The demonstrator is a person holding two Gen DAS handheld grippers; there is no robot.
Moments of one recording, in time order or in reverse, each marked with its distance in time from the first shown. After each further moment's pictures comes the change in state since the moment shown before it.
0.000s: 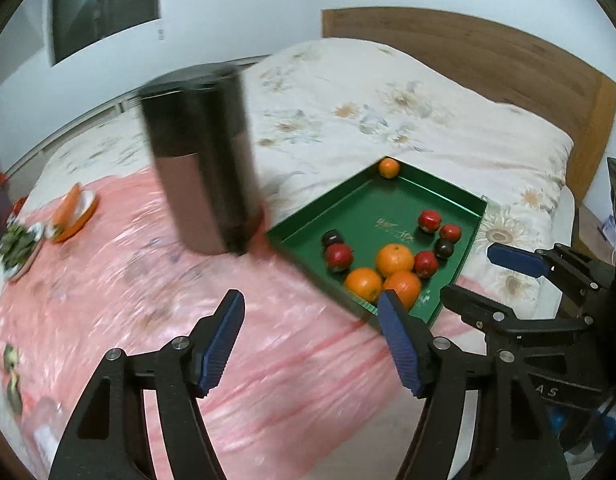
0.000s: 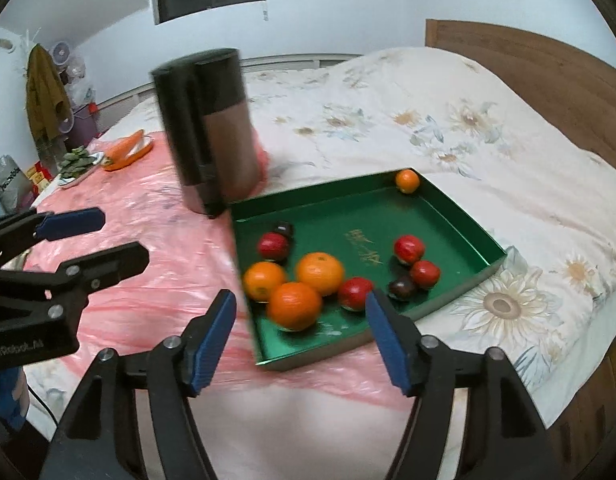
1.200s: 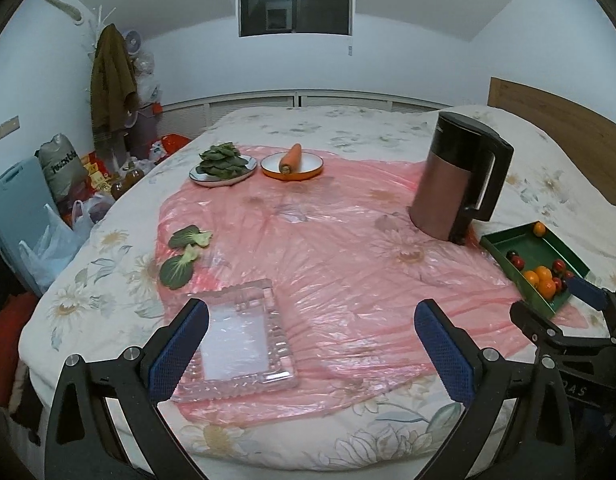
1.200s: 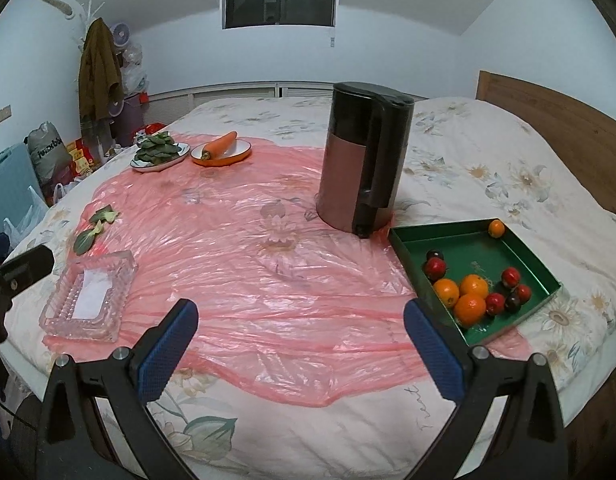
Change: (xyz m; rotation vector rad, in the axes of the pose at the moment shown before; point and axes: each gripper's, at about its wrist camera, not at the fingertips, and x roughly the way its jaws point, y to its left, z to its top) left arm -0.161 0.173 -0.143 -0.373 -0.134 0.410; right arm -0.046 0.202 -0.022 -0.148 -0.092 0.053
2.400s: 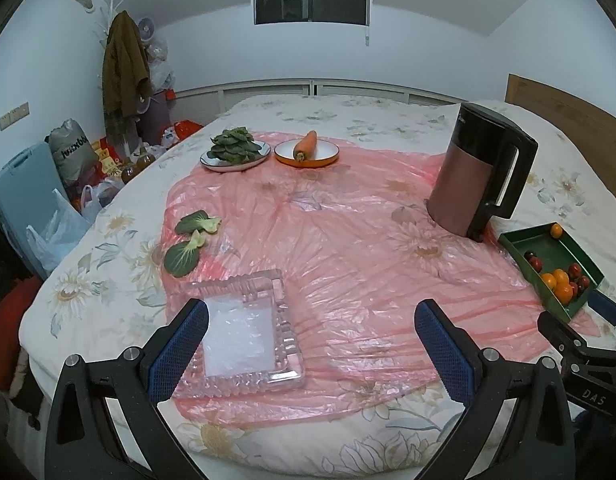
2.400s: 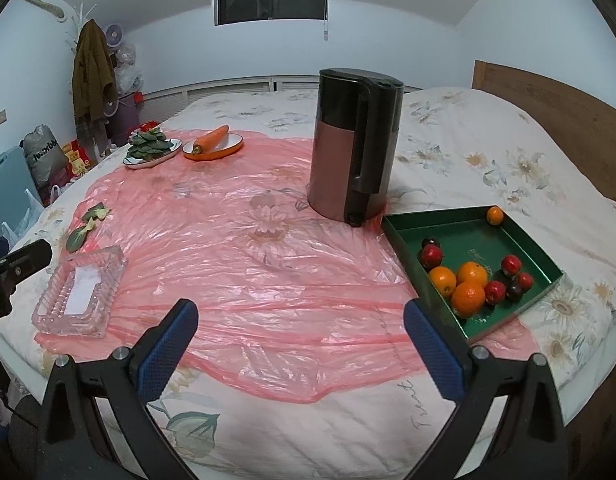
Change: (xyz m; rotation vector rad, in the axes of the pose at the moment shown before) left arm 0.020 0.005 -0.002 -0.032 0.037 0.044; right arm 0.011 -0.015 -0.010 0.026 0.017 -0.005
